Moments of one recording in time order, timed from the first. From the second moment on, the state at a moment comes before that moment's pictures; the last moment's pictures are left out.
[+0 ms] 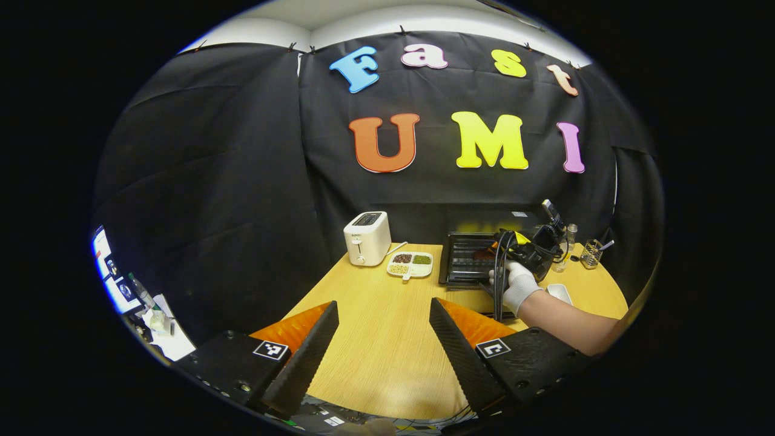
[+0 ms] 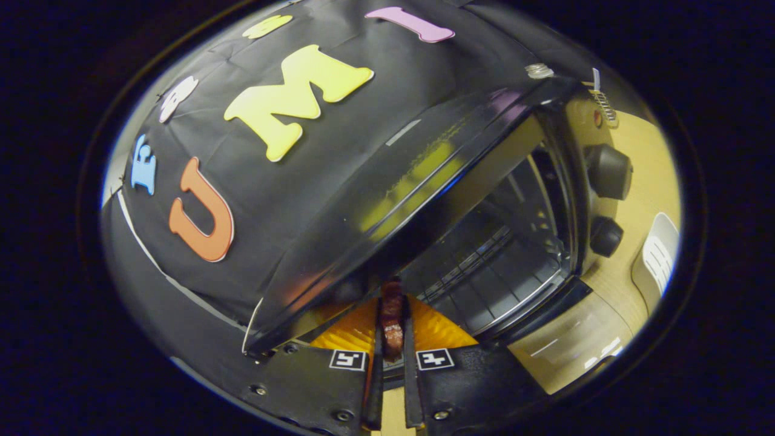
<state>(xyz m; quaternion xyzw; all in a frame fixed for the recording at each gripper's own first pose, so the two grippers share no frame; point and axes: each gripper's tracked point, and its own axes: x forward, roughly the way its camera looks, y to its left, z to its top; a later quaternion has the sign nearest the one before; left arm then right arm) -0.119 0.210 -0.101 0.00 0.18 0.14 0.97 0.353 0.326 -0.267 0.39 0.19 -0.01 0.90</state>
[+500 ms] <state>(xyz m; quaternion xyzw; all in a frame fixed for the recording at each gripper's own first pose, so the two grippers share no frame) -0.105 0.213 -0.103 0.00 0.18 0.14 0.97 0.347 0.280 -0.271 0.24 0.18 -0.04 0.95</state>
